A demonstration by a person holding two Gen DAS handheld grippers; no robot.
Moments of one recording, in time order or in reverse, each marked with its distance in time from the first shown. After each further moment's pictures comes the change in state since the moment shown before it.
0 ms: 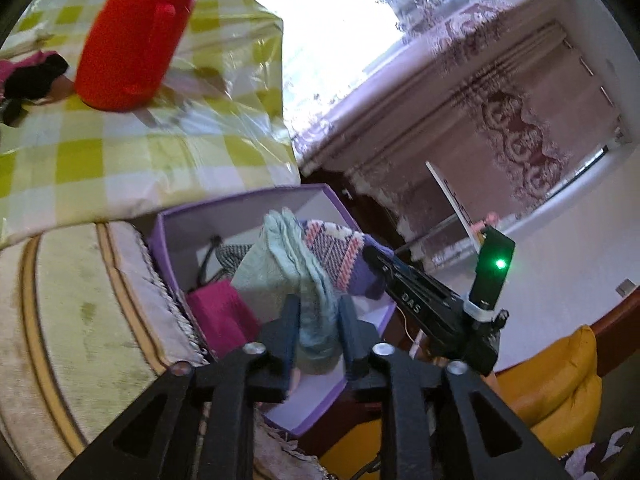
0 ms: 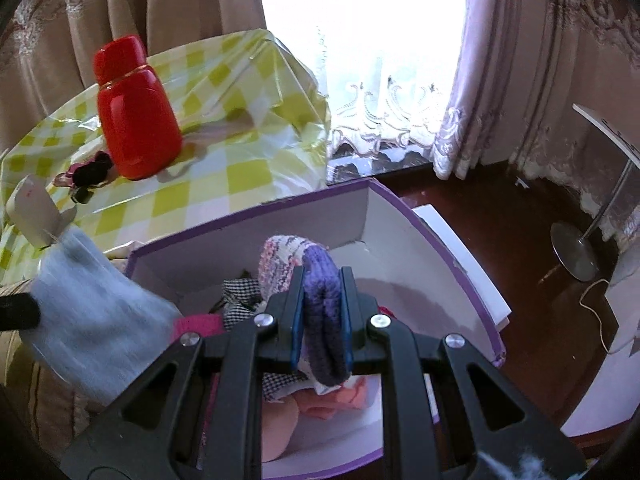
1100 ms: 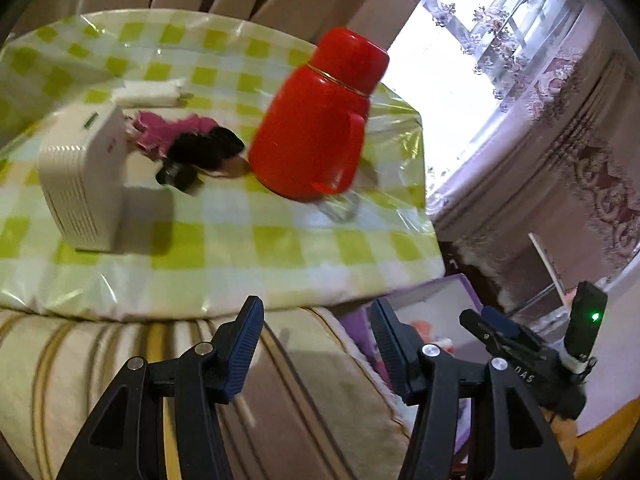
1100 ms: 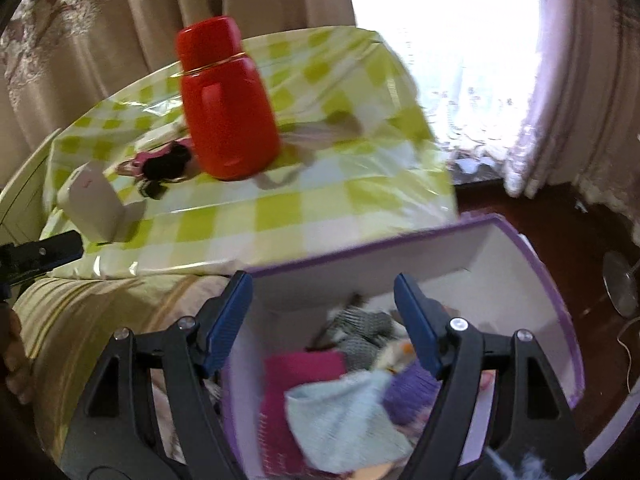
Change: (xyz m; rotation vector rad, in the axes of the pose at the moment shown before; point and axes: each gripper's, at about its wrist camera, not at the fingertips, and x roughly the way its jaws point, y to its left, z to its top) left arm -0.087 0.085 0.031 -0.081 -0.259 0.410; right arm 0.013 0.100 0.034 -0.116 0.014 0.241
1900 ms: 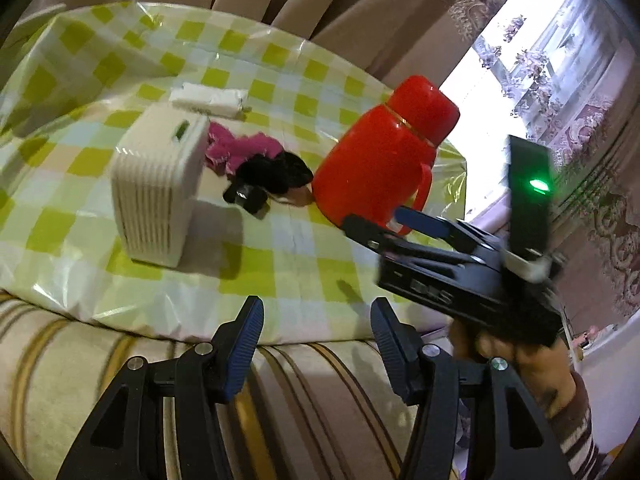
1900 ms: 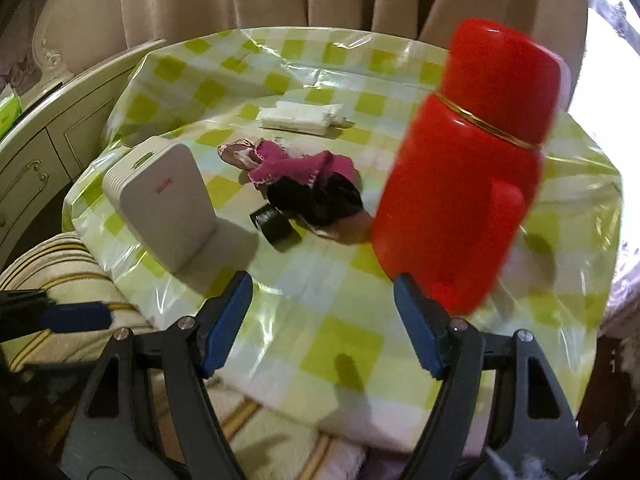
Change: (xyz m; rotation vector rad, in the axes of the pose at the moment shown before) left arm -0.021 0.059 0.016 -0.127 -0.077 0.058; right arm 0.115 0.188 0.091 -0.473 0.027 0.250
